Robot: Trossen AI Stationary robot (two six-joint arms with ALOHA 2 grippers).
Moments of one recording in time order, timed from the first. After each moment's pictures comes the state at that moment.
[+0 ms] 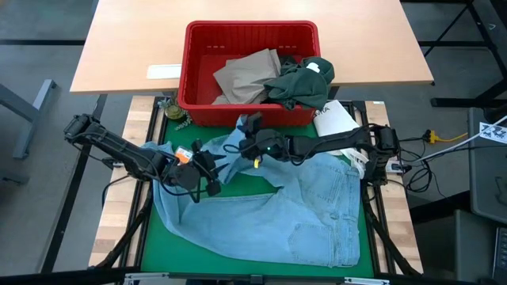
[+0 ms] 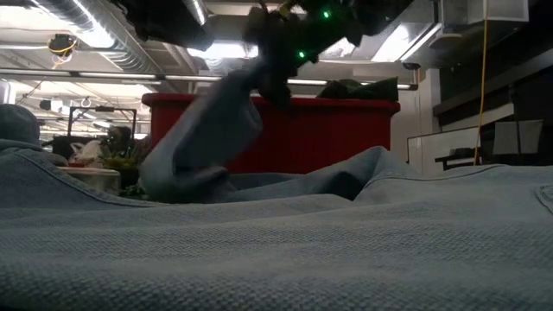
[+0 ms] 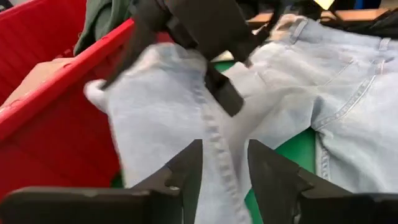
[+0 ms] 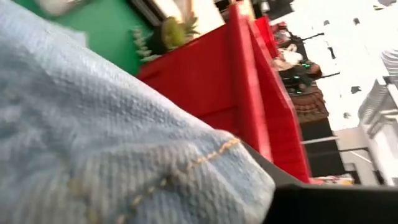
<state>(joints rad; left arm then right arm) -0.37 1.18 0.82 -0.27 -0.82 -0.30 -0.03 1.87 1.33 0.23 0.59 -0.98</state>
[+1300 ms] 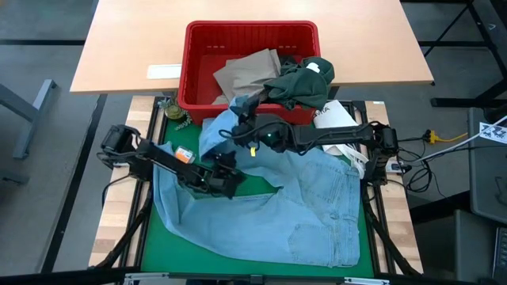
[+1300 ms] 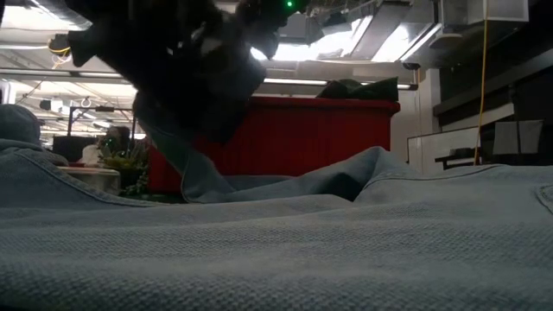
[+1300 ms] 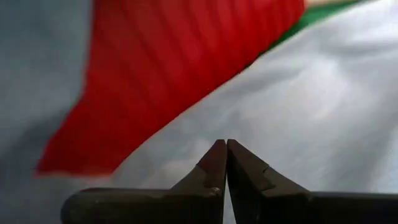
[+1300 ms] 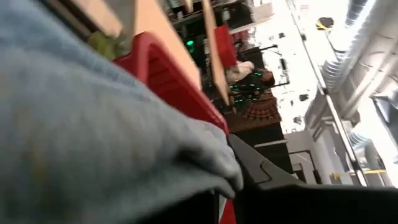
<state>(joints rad) -0.23 1.70 0.82 -0.18 -1.15 -0.59 -0.04 1.87 1.59 0.10 0.65 -1.16</state>
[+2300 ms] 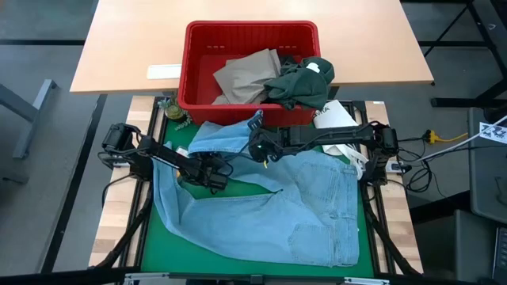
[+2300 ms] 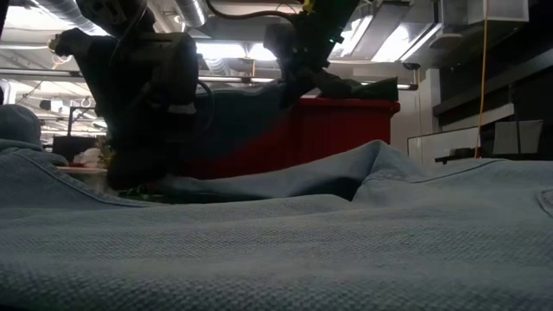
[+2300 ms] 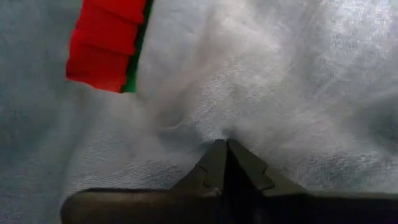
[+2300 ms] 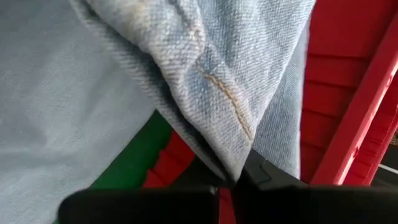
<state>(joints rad) -0.16 1.70 0.82 -0.78 -0.76 -0.62 -0.05 1.87 1.59 -0.68 0.52 -0.99</state>
